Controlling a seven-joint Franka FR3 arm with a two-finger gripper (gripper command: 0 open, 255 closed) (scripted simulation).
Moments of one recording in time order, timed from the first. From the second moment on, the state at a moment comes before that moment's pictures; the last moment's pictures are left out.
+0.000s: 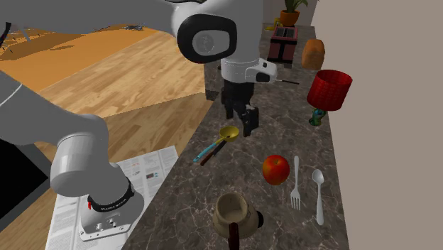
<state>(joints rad) -0.06 -0.43 -0.12 -2.33 -0.07 1.93 -0.25</state>
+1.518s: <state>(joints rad) -0.10 -0.01 -0.22 -2.19 -0.02 2.26 -0.37</state>
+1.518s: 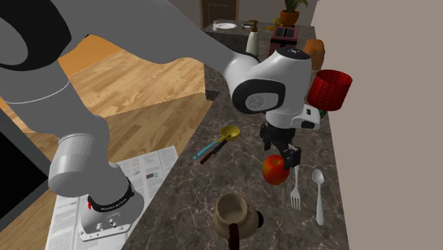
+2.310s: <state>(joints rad) -0.10 -0.01 -0.22 -2.19 -0.02 2.26 -0.37</state>
